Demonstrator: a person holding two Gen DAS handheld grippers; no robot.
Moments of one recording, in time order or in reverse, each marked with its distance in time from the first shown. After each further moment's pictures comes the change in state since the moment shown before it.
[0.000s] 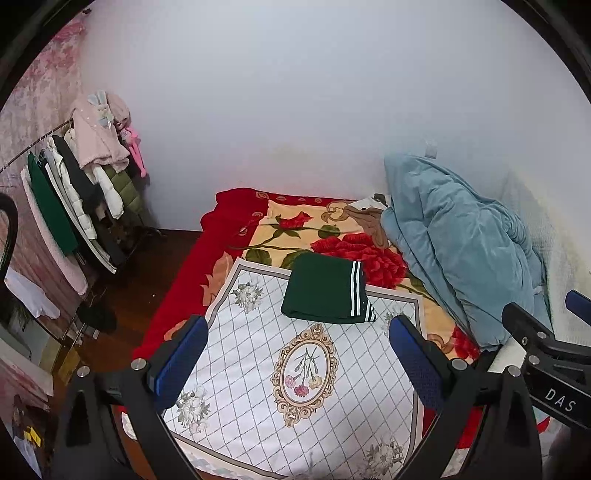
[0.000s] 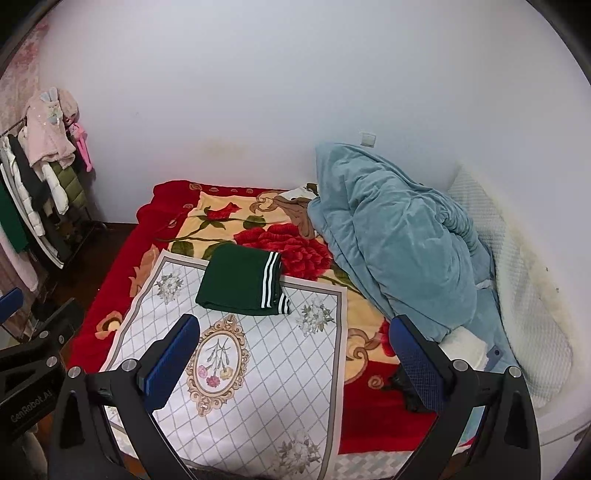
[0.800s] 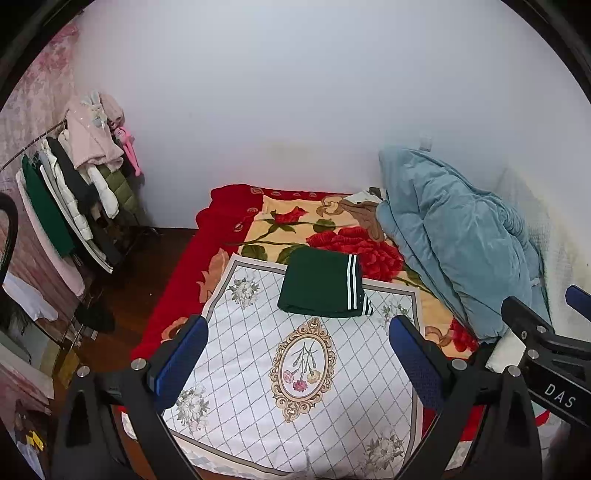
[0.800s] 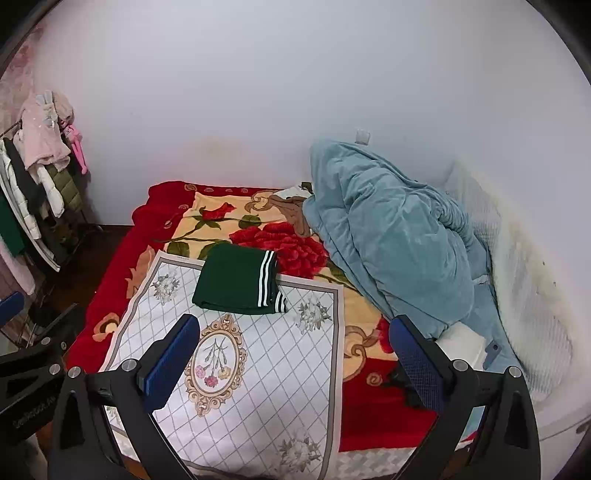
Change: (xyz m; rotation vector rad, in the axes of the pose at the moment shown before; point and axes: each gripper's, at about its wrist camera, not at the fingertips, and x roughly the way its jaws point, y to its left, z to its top) left arm 0.008 -0.005 0.000 0.010 0.022 -0.014; right arm -0.006 0.007 -0.019 0.023 0.003 -0.033
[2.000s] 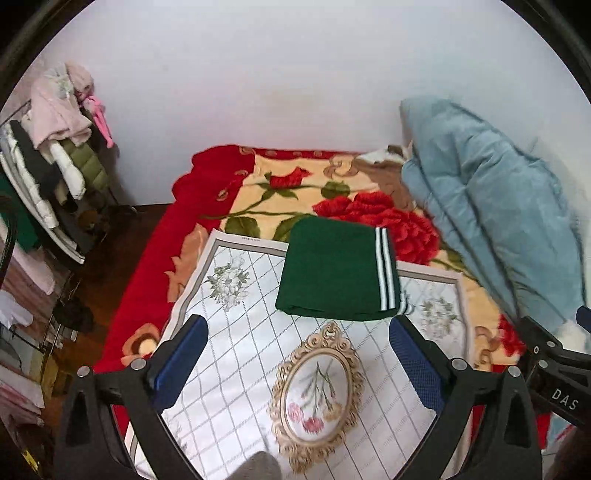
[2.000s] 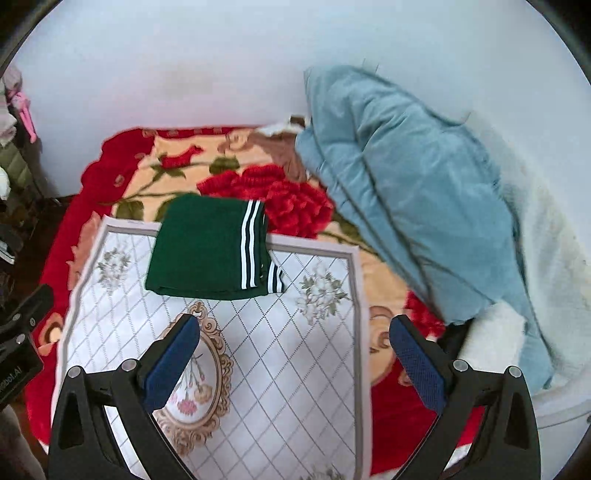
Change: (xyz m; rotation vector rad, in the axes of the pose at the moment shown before) left arm 0.237 0.020 0.007 0.015 0.116 0.001; right arm 0.307 0.071 -0.012 0.039 0.191 -0.092
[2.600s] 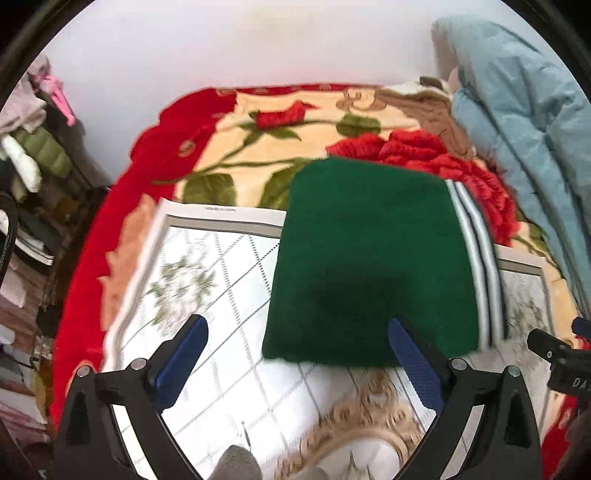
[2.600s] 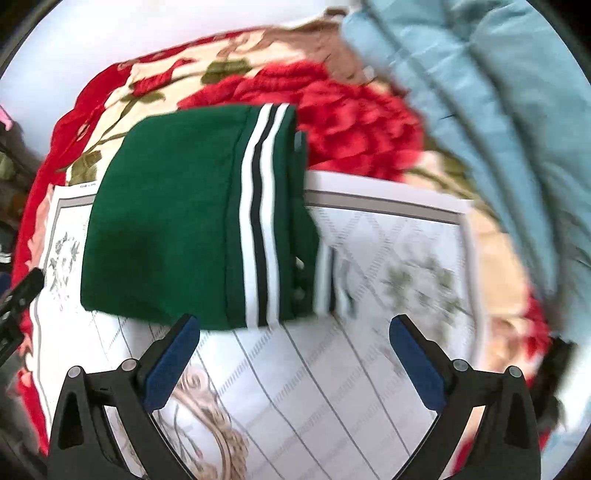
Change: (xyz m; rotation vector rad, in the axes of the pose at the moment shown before) left arm 0.309 0.002 0.004 0.059 0.153 0.042; right arm 0.401 0.073 0.053 0.011 0.289 0.141
